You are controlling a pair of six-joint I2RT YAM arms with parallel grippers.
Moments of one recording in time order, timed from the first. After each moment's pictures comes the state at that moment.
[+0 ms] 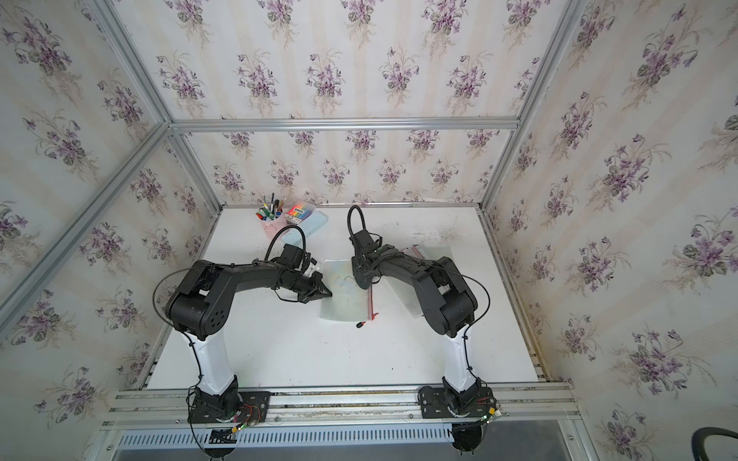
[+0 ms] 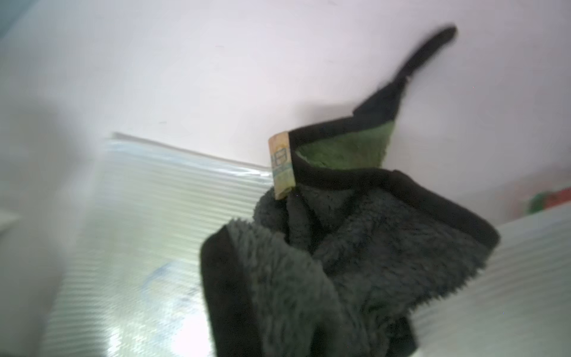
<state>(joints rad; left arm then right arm) -0.31 1.95 1.04 -0.29 0.71 -0.63 0.69 2.00 1.39 -0.39 0.08 0.39</state>
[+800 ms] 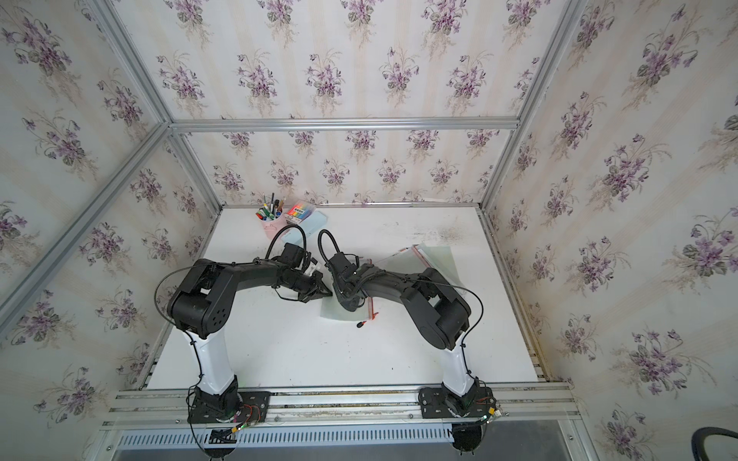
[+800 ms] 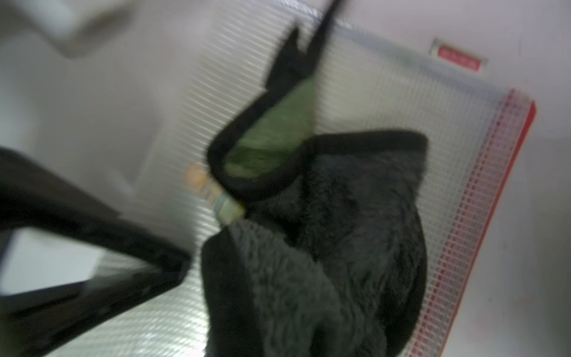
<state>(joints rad) -0.31 1.96 1.06 -0.31 0.71 -0.62 0.81 1.99 1.28 -0.42 0.17 0.36</state>
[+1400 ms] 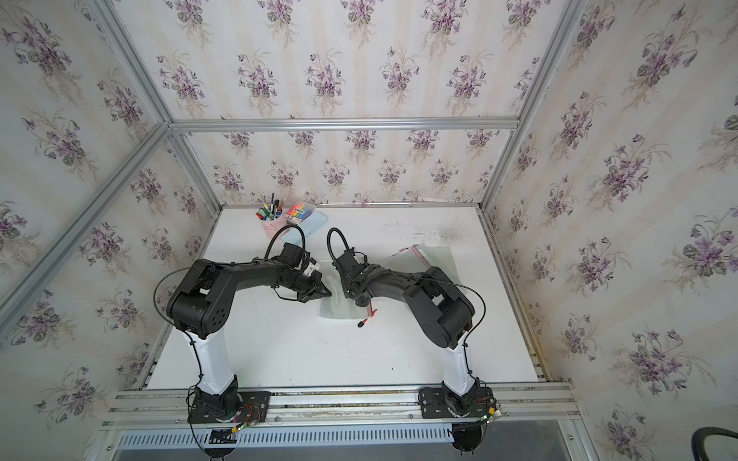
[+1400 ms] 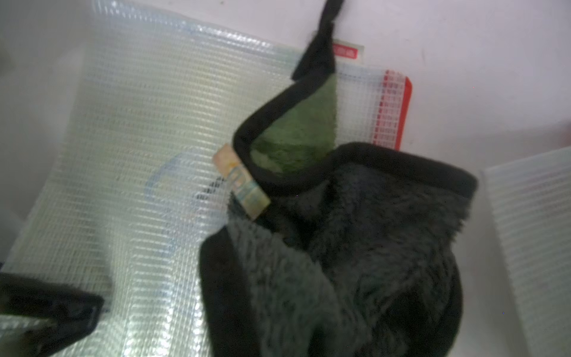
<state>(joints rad) -0.30 1.96 1.06 -0.32 0.71 -0.63 0.75 1.94 1.20 -0.36 0.25 0.40</state>
